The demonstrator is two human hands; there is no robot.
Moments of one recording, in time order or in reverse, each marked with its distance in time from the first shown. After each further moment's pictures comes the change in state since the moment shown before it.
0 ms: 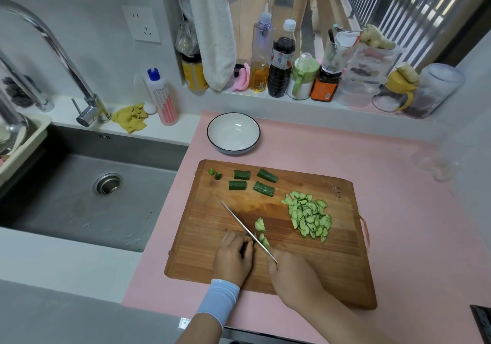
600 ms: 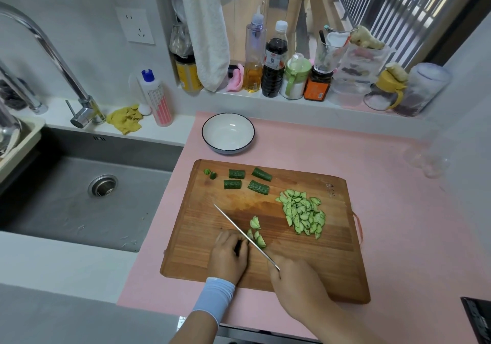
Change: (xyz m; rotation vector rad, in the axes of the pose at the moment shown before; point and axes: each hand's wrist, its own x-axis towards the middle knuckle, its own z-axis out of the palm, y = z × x) left_hand -0.001 0.002 -0.001 0.010 0.021 -0.006; right_hand -0.026 0.009 -0.007 -0.023 0.051 -0.017
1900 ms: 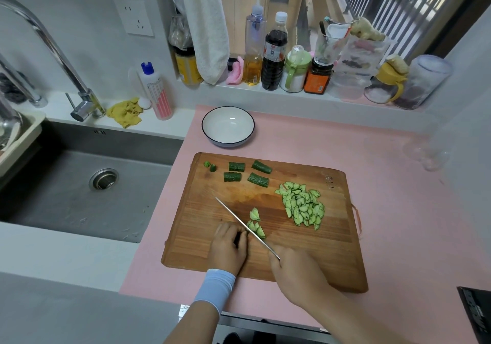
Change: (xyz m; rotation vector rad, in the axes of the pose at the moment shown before) left_hand -0.003 -0.001 0.001 0.027 0.032 0.008; right_hand -0.001 0.002 -0.002 -0.006 -0.065 0.012
